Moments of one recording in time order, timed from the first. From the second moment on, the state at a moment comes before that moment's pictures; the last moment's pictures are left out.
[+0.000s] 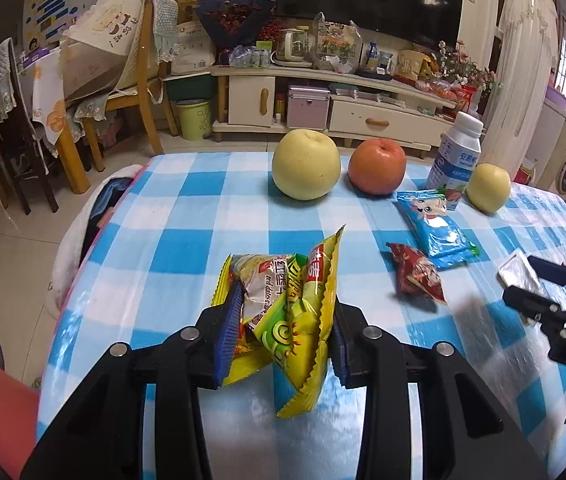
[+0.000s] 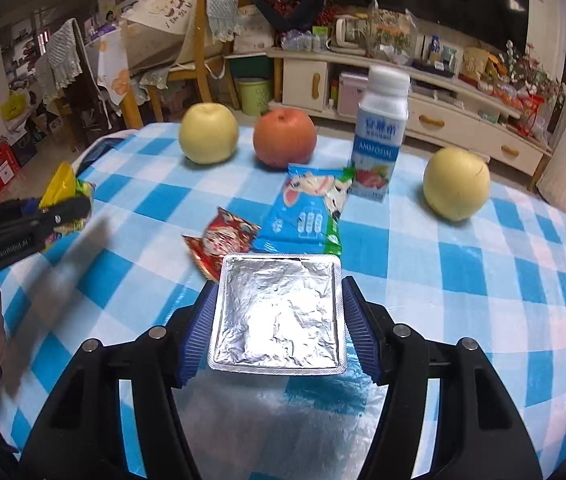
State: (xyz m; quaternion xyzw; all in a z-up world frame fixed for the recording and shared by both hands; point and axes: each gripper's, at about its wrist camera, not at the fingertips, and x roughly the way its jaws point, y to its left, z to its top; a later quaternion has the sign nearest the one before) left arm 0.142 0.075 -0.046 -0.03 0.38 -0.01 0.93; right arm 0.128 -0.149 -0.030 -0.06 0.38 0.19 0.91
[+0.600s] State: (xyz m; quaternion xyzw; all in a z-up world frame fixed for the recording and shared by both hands) left arm 0.024 0.161 0.032 -0.03 0.33 0.08 0.94; right arm 0.048 -0.070 0.077 -0.09 0.29 0.28 0.91
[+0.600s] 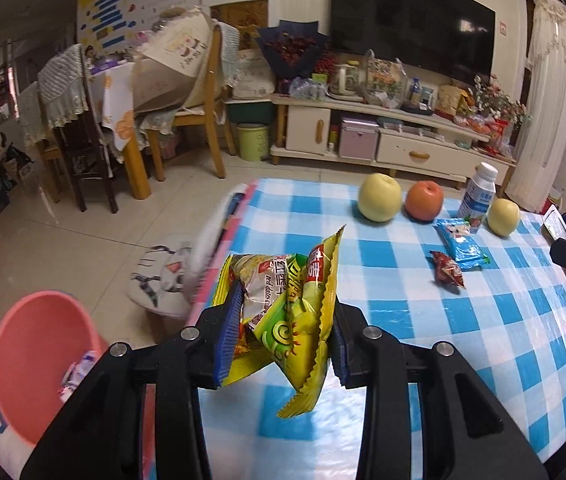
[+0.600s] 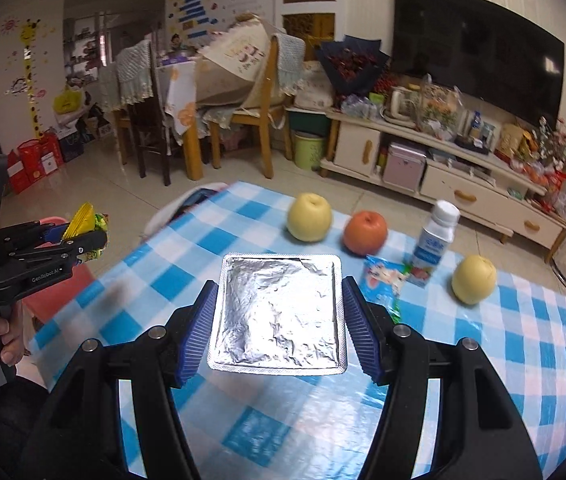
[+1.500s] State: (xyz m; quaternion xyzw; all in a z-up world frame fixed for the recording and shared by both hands) left arm -0.110 0.373 0.101 -0.09 0.28 0.23 0.93; right arm -0.021 0.221 0.145 -0.14 0.22 0.50 0.82
